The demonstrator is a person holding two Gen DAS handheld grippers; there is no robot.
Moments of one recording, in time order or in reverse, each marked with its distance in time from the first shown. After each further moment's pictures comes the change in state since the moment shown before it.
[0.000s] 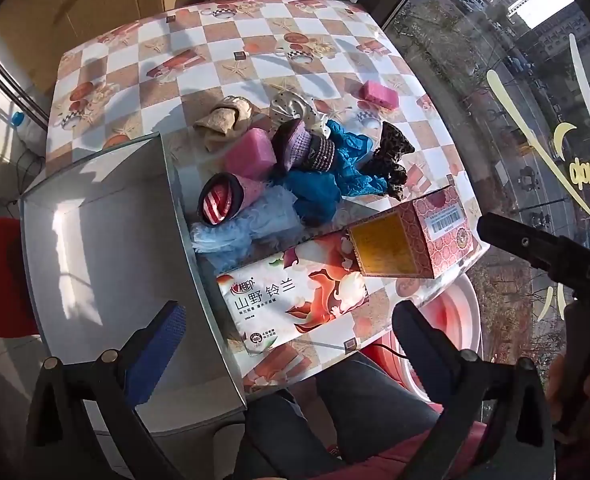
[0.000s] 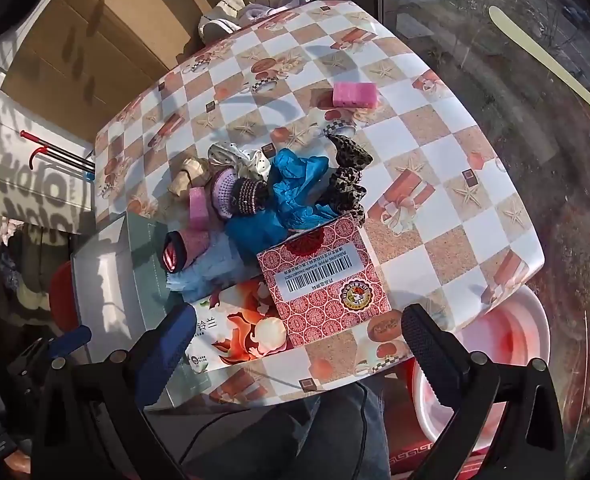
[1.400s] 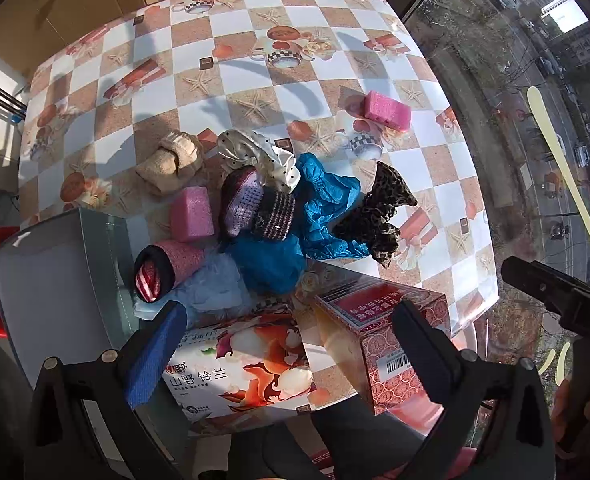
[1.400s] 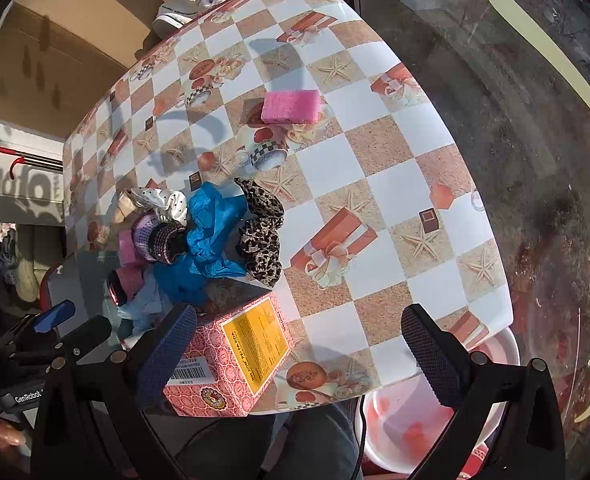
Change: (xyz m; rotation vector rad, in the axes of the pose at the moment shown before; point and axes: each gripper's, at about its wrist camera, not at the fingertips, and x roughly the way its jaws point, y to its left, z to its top) left arm 0.059 -0.068 0.104 -0.070 0.064 0.088; right arm 0.035 -0.105 0.096 -0.005 0.139 0.005
